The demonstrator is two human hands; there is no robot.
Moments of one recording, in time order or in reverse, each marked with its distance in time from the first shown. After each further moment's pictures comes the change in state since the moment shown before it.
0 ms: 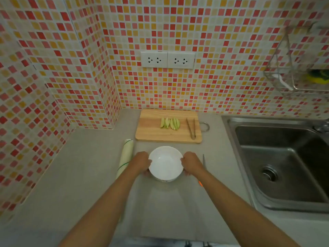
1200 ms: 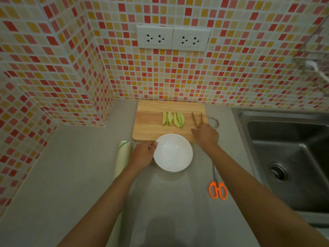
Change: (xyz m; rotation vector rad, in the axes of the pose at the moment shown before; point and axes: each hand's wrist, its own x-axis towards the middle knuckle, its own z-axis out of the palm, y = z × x) left_hand 0.077 -0.006 -0.007 -0.191 0.227 0.177; right_hand 0.127 -0.011 -0.052 -0.331 0.389 0.076
